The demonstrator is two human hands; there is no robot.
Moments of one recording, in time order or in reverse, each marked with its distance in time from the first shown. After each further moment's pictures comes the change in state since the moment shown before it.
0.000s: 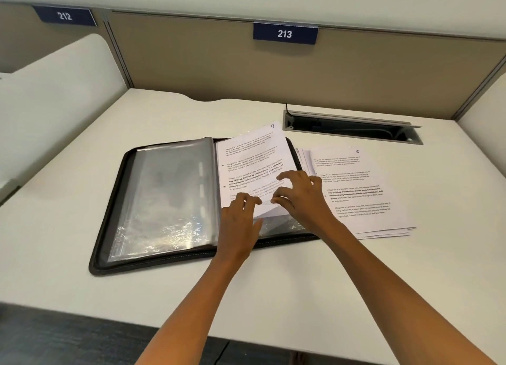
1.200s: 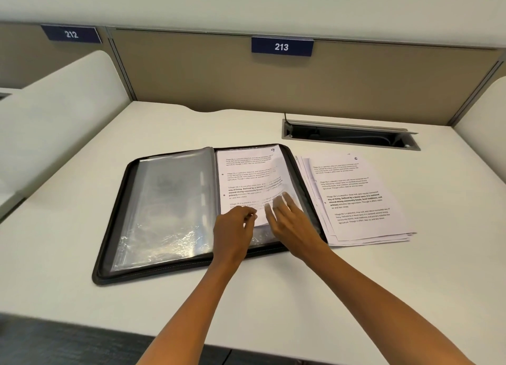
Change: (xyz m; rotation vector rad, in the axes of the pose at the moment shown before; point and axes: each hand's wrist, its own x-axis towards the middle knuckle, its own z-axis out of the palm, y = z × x) left_hand 0.006 0.003 -0.018 -0.225 0.048 -0.208; right_hand -0.021 -0.024 0.018 -0.760 -0.227 -0.254
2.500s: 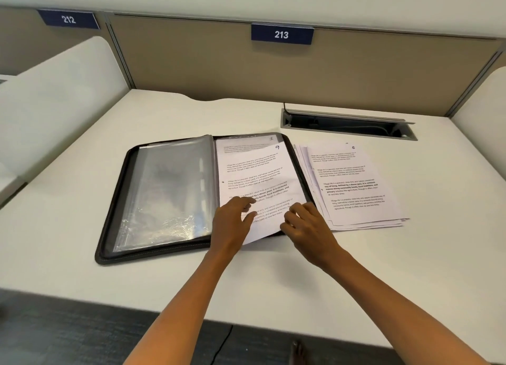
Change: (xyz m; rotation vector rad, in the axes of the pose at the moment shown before) left_hand -0.017 -0.005 -0.002 -0.031 -0.089 0.016; right_hand -0.054 0.000 0.000 0.368 0.455 -0.008
